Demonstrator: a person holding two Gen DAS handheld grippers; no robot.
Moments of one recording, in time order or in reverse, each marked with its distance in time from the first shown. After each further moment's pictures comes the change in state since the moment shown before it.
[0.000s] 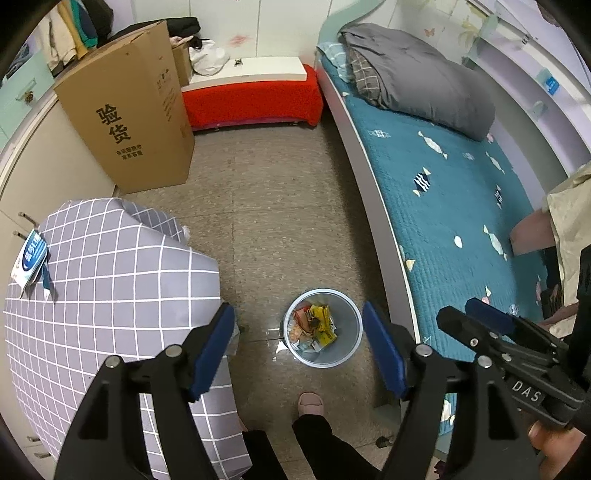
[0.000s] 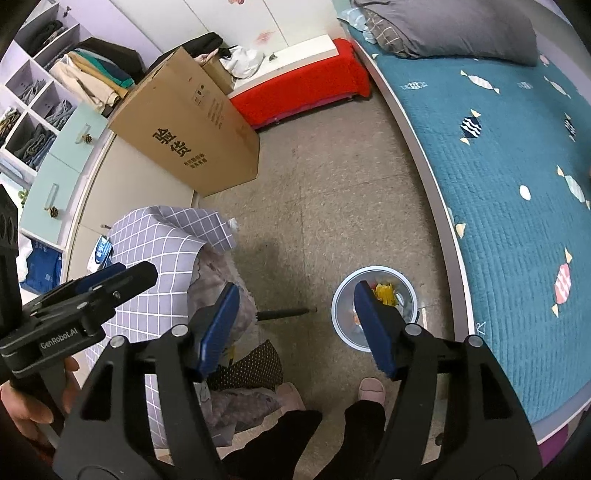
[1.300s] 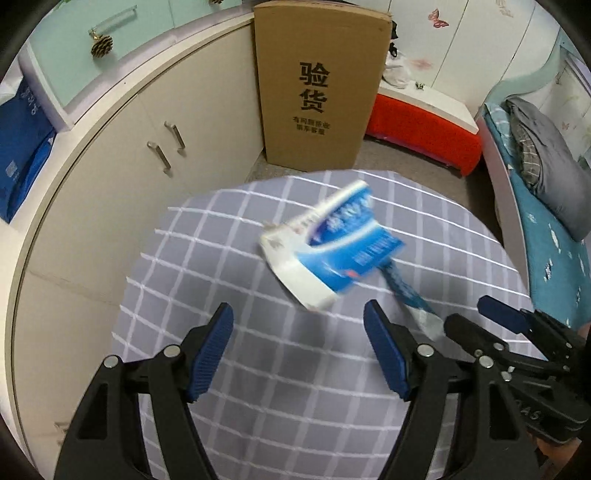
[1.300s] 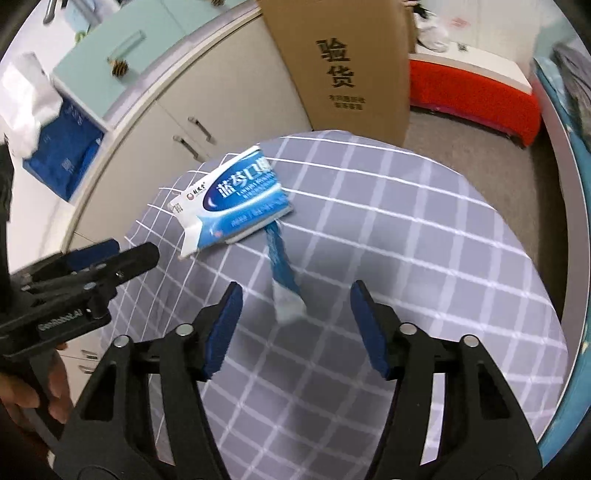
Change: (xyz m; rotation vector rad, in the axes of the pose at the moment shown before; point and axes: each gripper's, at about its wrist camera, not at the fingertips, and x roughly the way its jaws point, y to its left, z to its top) left arm -0.016 0.484 -0.040 -0.345 -0.038 0.228; right arm 0.250 0.438 -0.031 -0.474 0.160 0.111
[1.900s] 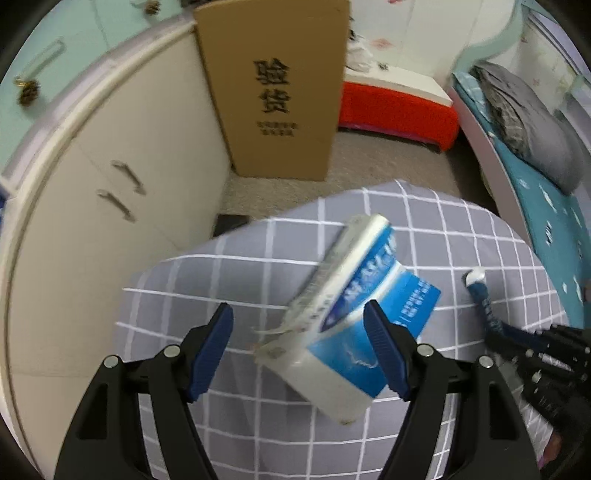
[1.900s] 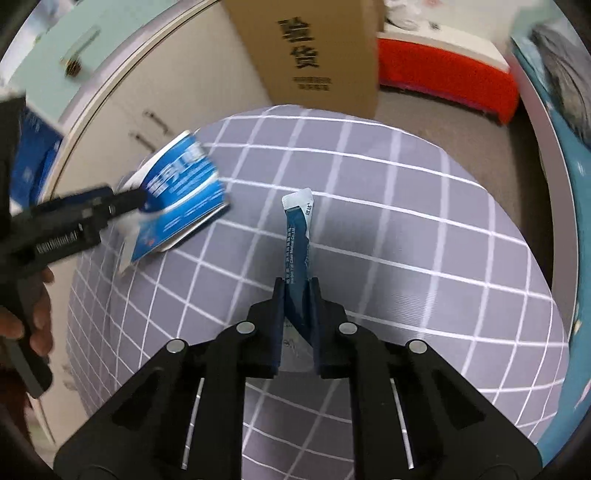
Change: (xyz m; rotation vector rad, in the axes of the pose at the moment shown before) left arm 0.067 -0.009 0.048 0.193 0.015 -0.072; right arm 0.023 -0.040 -0.003 0.106 0.045 -0.097
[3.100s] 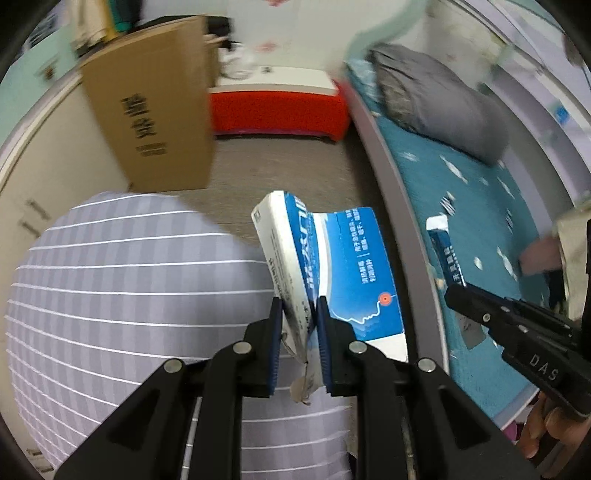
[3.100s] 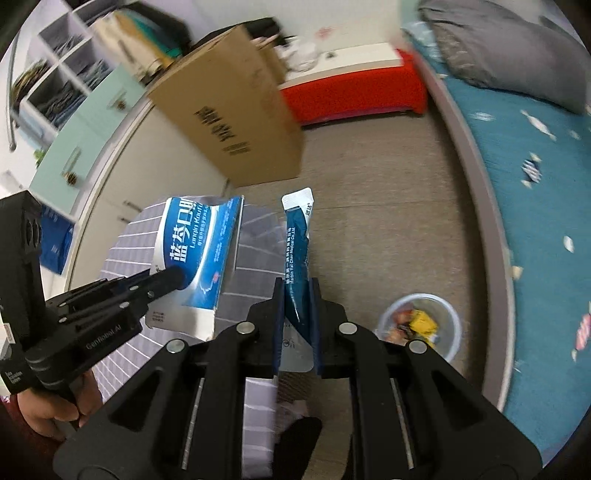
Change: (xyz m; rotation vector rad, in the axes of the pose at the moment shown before) left arm -0.100 -0.380 -0.057 0.115 -0.031 -0.188; right arm -0.217 -0.275 -0.111 0.237 -0.200 0.027
